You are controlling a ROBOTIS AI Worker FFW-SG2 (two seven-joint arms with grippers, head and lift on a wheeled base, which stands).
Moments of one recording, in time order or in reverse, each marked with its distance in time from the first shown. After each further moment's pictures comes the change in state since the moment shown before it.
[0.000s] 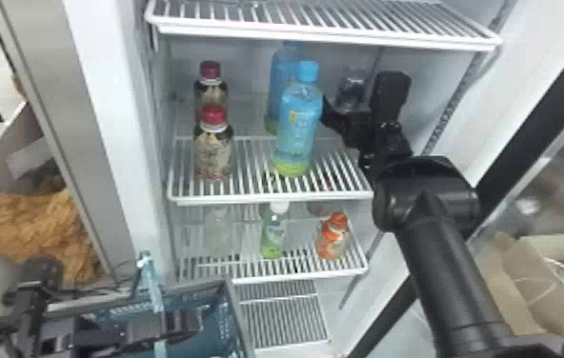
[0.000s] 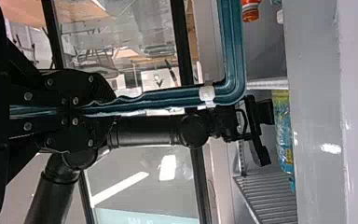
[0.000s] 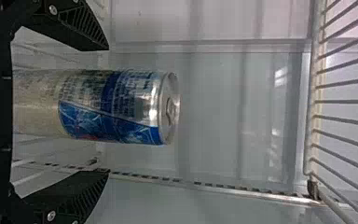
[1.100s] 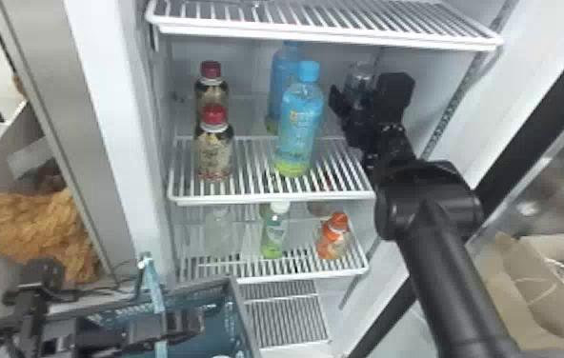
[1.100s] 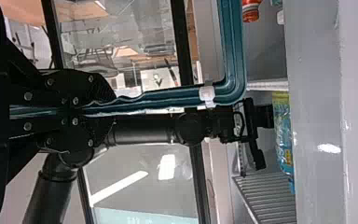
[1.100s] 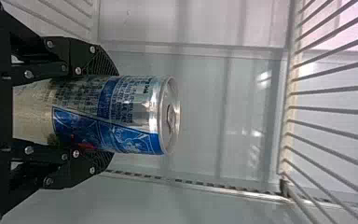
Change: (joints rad) left arm 0.002 -0.003 0.000 0.005 0.002 0.000 0.001; right arm 0.060 -0.010 0.004 -0.083 0.033 -0.054 -0.019
